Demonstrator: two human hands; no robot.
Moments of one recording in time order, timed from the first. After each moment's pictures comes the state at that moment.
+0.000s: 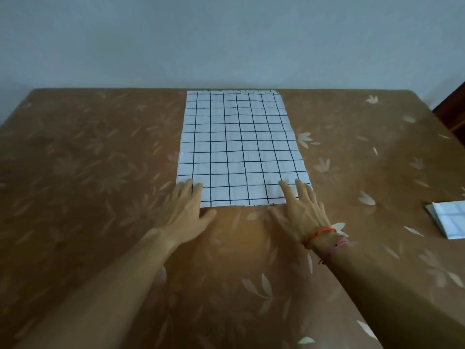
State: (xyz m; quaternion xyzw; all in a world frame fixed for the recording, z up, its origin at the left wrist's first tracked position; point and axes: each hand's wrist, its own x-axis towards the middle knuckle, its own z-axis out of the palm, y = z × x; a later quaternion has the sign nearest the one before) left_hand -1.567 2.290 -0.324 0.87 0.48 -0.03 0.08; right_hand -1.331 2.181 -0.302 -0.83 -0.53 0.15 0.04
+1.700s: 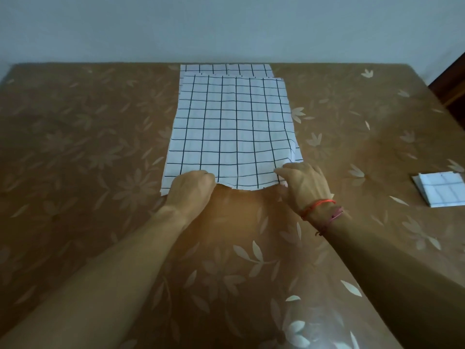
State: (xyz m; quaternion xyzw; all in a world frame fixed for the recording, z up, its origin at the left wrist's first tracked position) left_hand -1.542 2.263 -0.322 0.90 0.44 0.04 0.04; right_hand -1.296 2.150 -0.336 -0.82 -0.54 0.19 0.03
